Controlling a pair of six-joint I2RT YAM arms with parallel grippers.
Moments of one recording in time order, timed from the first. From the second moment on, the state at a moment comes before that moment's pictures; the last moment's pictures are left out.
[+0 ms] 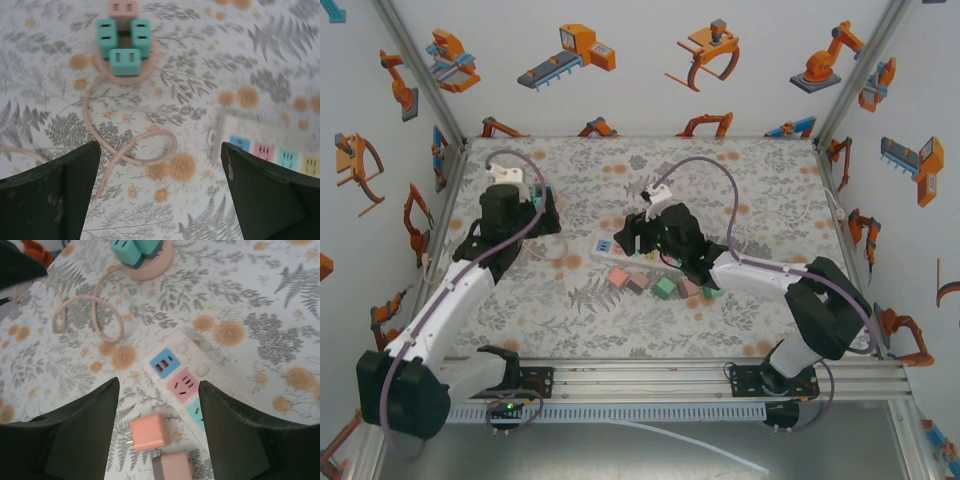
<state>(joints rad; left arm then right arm) -0.28 1.12 0.86 -0.25 -0.21 -0.30 0.81 1.56 0.84 0.43 -0.02 0.32</state>
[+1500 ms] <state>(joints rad) -0.09 2.06 1.63 -0.48 0.11 -0.21 0.81 1.44 0.66 0.52 0.07 0.40</state>
